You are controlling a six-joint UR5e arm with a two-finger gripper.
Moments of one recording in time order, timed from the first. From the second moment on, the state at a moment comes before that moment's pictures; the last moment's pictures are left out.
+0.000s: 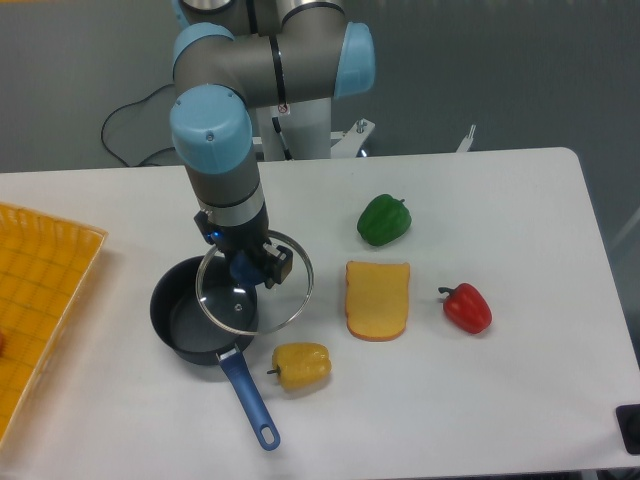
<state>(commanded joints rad) 2.23 -1.82 -1.57 -1.25 1.58 0.76</state>
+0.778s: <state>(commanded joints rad) 2.26 -1.80 -1.58 -1.25 1.59 0.75</state>
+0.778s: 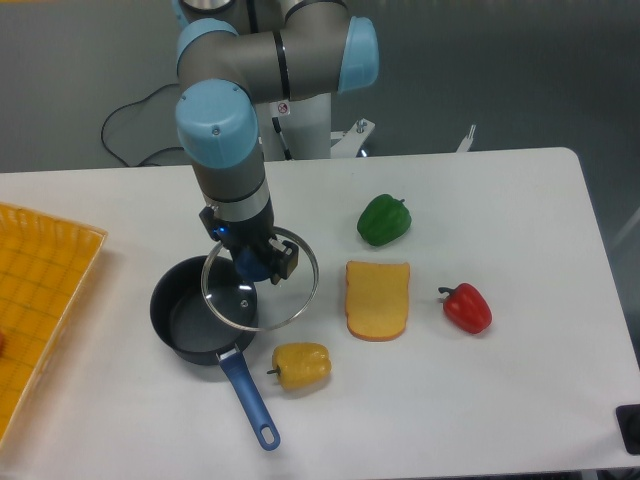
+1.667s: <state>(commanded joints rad) 2.42 -1.84 -1.57 -1.22 1.58 0.67</state>
